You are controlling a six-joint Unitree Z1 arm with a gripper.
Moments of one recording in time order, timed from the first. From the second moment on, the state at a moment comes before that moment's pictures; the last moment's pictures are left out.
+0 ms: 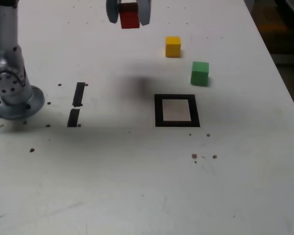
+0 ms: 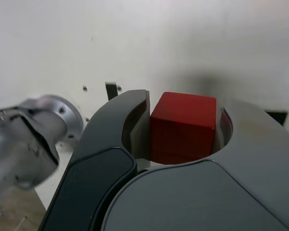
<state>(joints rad) 0.25 1.81 -1.69 1.61 0.11 0.31</state>
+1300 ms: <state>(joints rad) -0.05 2.17 -1.68 1.36 -0.03 0.00</state>
